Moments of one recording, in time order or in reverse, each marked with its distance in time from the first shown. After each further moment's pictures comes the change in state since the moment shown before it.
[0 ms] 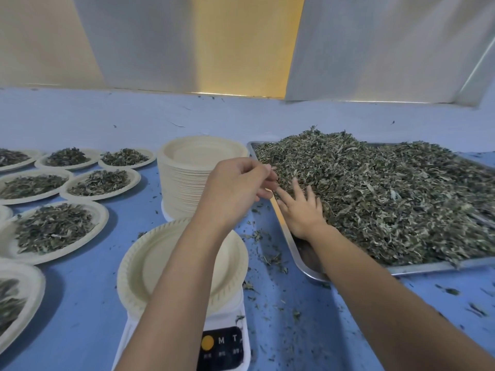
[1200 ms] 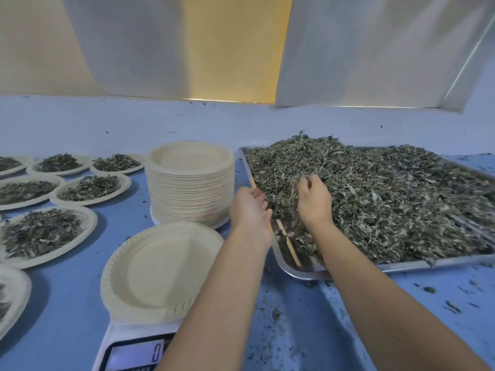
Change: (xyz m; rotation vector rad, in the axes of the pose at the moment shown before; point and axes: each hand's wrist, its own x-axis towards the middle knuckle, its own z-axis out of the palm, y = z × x) left_hand 0.017 -0.021 0.070 -0.810 0.199 -0.569; right_hand -0.021 0.005 -0.043 0.731 0.502 0.188
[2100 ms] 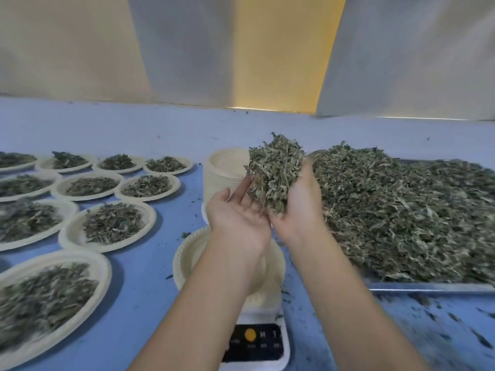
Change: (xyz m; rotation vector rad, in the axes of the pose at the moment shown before) left_hand -0.045 0.064 -0.070 -0.534 -0.040 0.044; right_hand -0.097 -0.151 0.032 1.269 -0.318 0.403
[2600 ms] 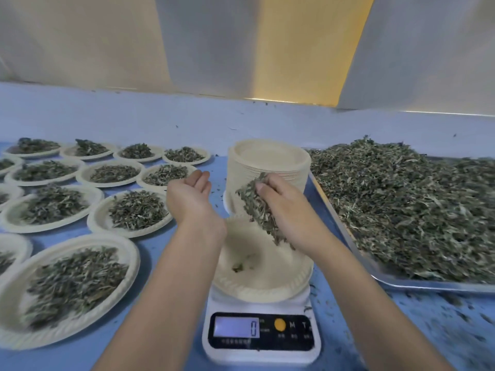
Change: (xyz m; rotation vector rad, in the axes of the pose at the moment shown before) left_hand 0.002 0.070 -0.031 0.252 0.311 0.399; right_hand -0.010 0.035 -0.008 -1.111 -0.441 -0.282
